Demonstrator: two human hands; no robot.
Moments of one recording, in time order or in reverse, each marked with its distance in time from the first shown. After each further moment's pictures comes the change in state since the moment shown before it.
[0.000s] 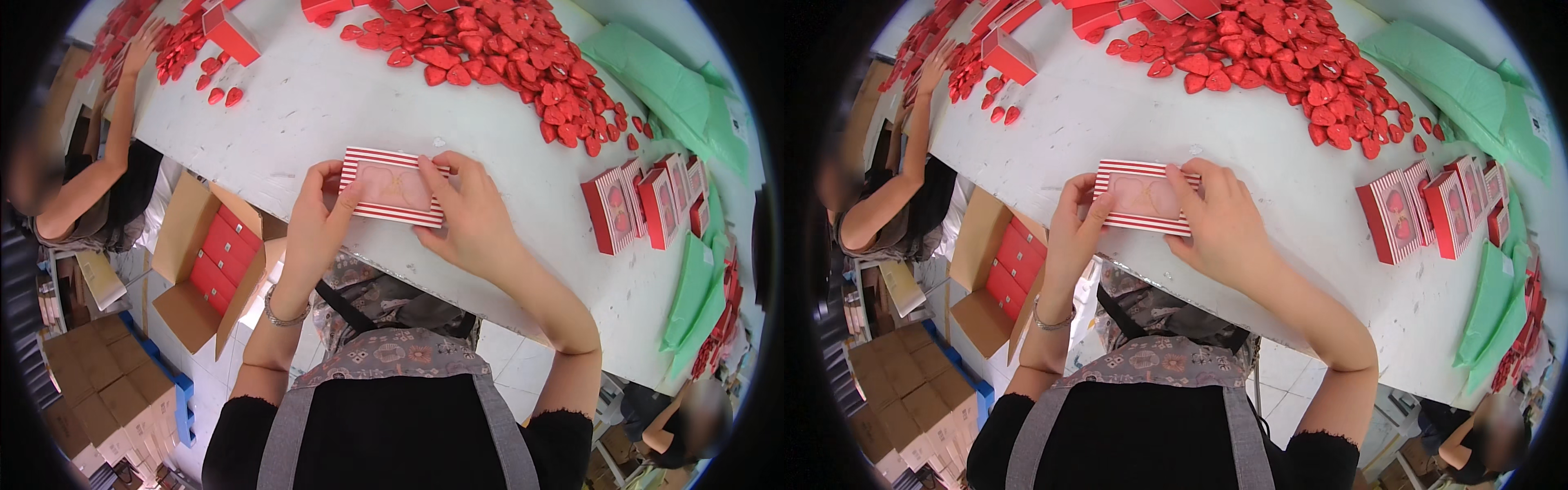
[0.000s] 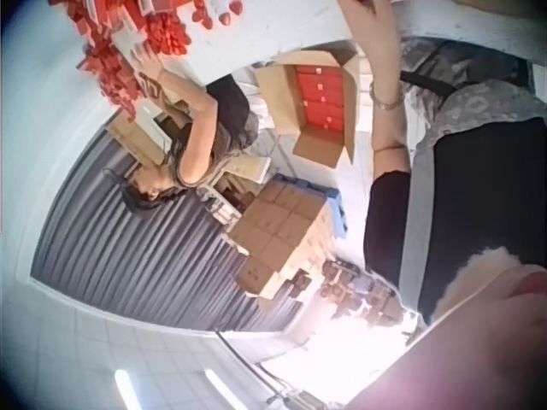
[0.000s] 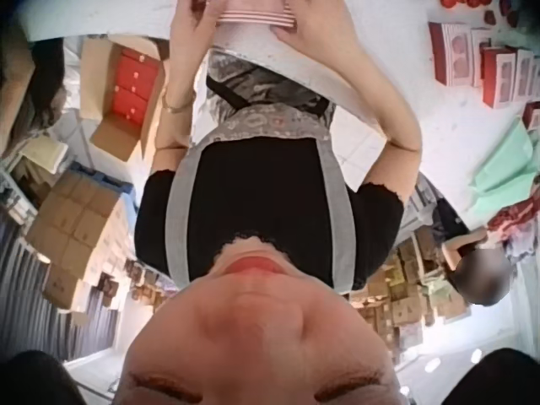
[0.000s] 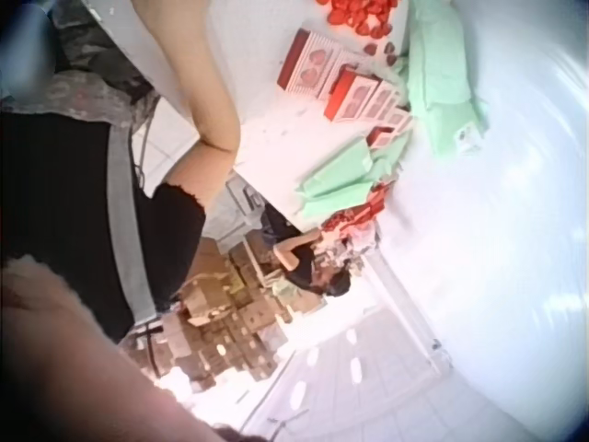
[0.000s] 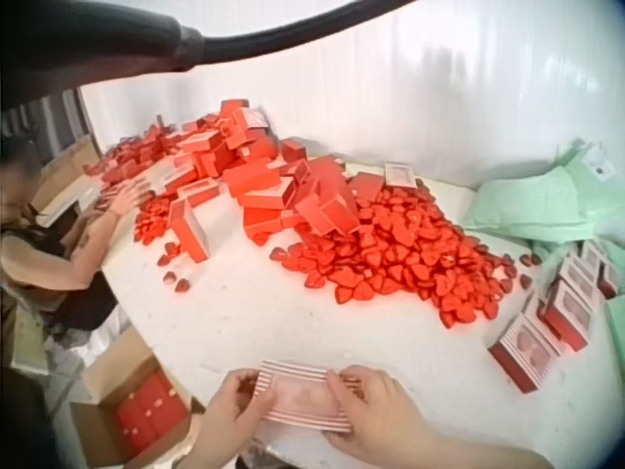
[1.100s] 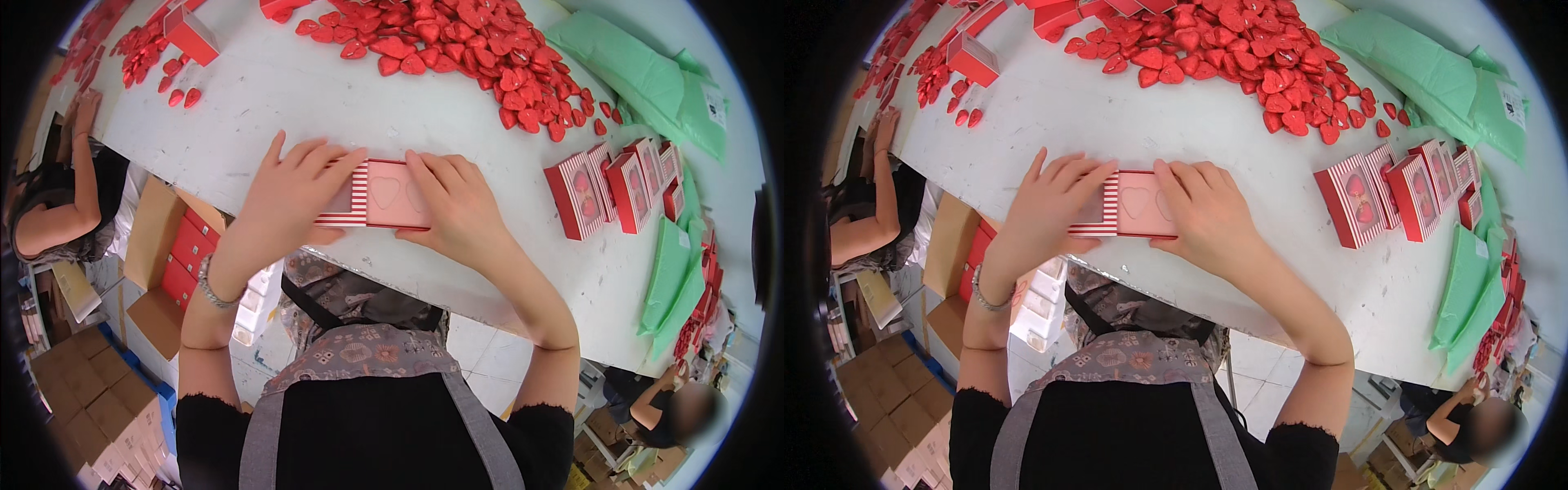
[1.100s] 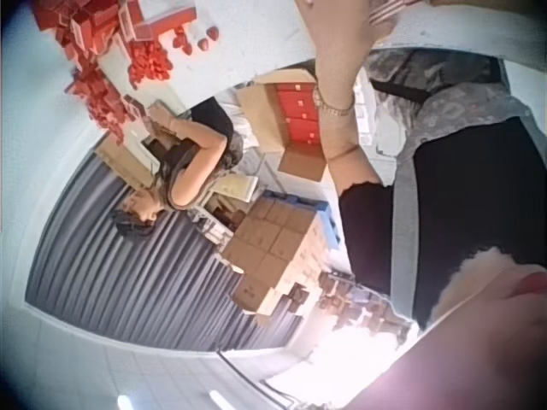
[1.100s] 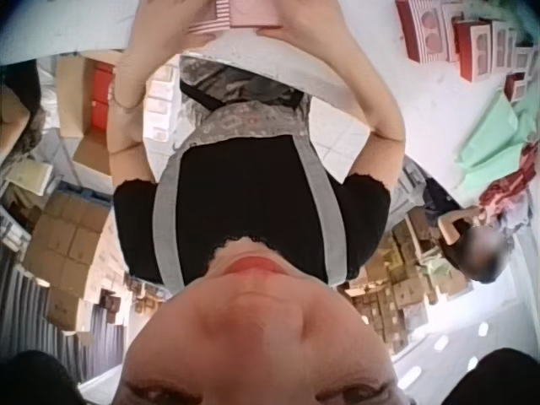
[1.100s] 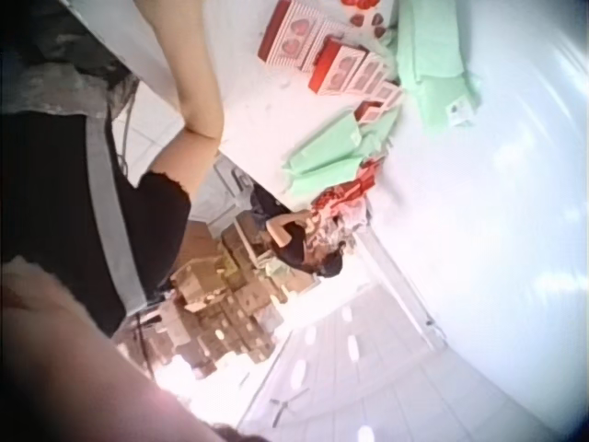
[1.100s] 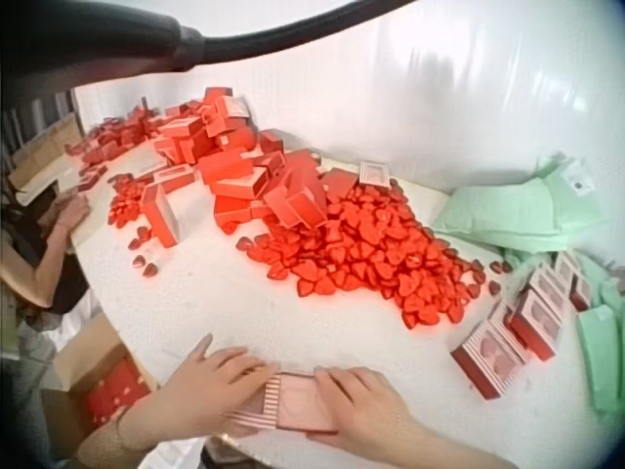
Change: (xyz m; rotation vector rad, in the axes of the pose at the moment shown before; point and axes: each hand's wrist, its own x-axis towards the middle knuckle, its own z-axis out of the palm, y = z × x) left_hand 0.027 0.050 -0.010 0.838 -0.449 0.632; right_hand -0.017 0.022 -0.028 -0.072 -0.060 -0.088
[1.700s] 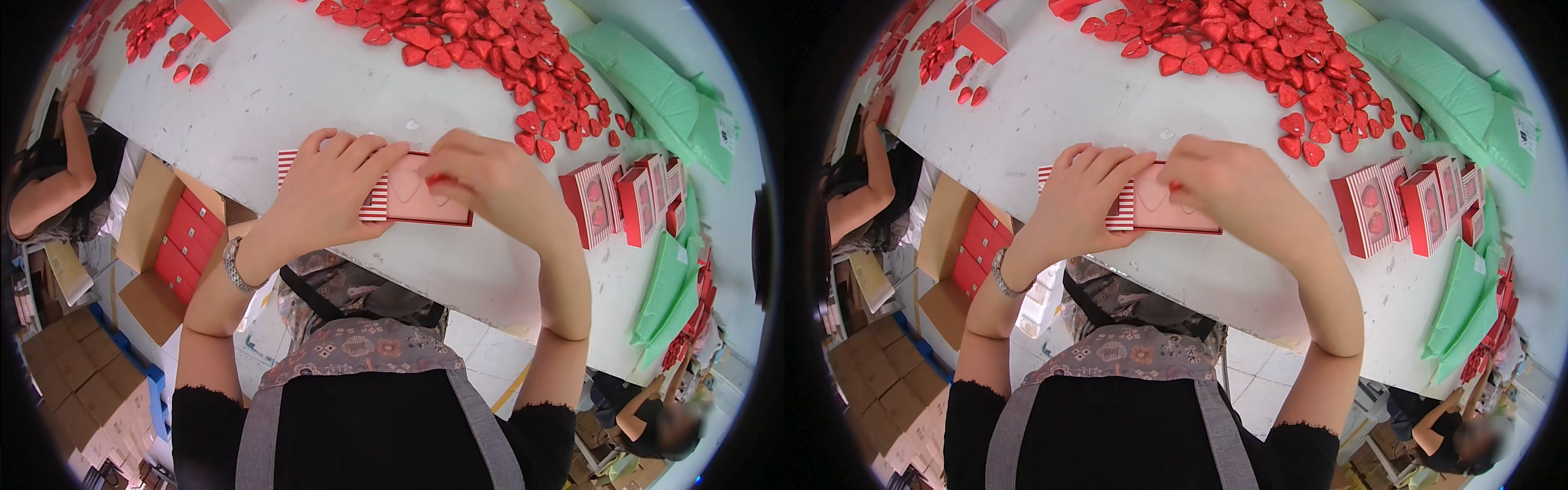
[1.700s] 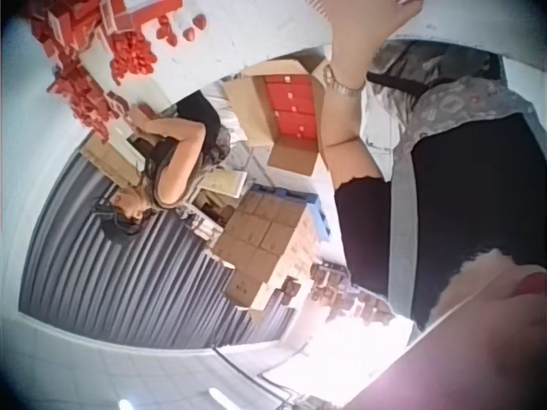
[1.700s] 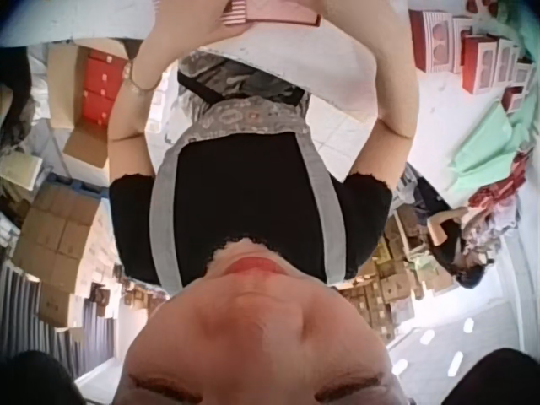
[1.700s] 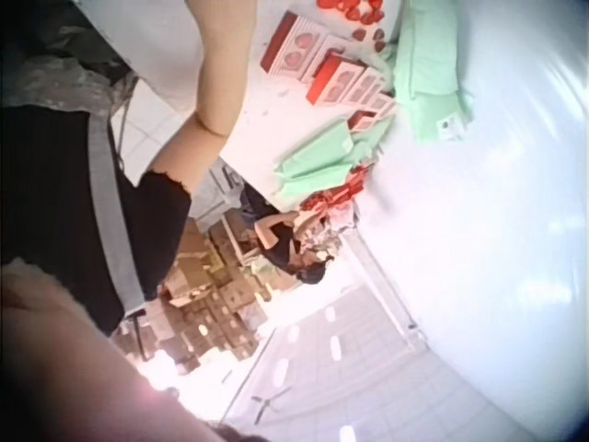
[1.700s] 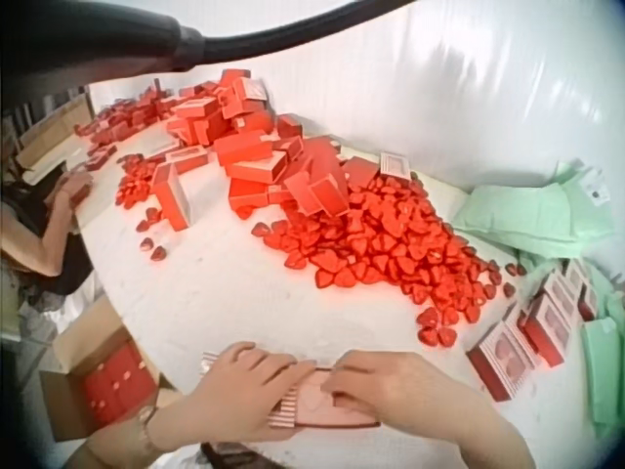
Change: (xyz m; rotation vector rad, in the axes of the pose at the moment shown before) left_hand 0.009 0.008 0.027 -0.120 0.175 0.037; right_hand 0.047 0.005 -0.038 0.249 -0.189 -0.026
